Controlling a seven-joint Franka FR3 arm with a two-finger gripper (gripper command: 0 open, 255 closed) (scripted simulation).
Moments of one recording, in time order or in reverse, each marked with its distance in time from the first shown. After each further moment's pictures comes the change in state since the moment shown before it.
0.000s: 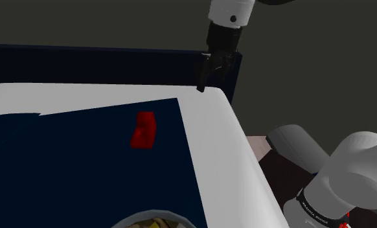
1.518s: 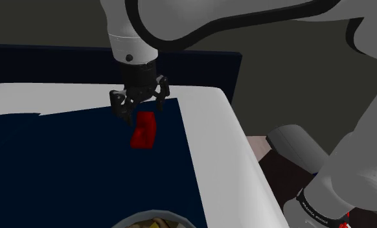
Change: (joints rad) arm 0.061 0.593 0.328 0.414 -0.260 0.032 0.449
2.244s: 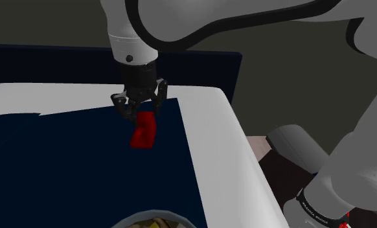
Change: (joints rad) arm 0.000 -0.001 0.000 -0.004 0.000 0.004 0.000
